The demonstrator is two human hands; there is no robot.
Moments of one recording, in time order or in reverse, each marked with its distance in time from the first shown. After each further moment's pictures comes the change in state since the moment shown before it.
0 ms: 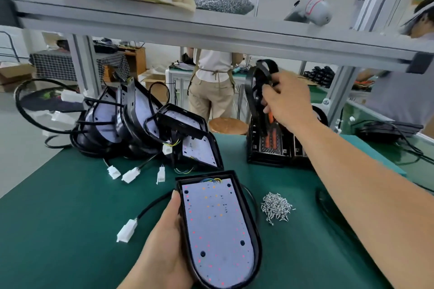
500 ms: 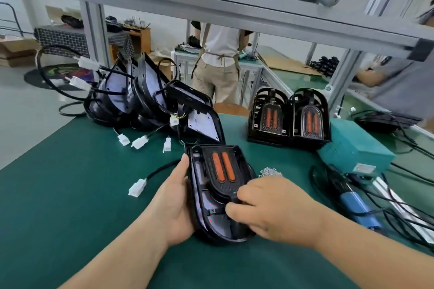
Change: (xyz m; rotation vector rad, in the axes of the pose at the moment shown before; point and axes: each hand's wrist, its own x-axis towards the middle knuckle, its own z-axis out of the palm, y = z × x) left_hand -0.002 0.000 0.003 0.105 -0.008 -0.043; right_hand -0.203 -0.024 -0.027 -0.605 -0.630 -1.106
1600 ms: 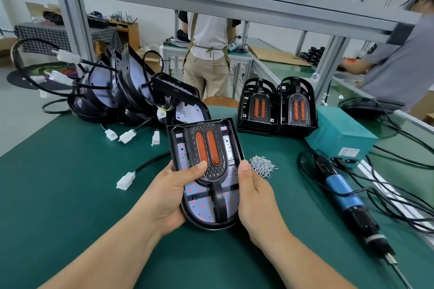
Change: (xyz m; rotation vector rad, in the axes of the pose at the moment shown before) left_hand -0.010 -0.009 0.012 0.069 0.008 0.247; right_hand 0.021 -0.054 0.040 1.351 0.592 1.360
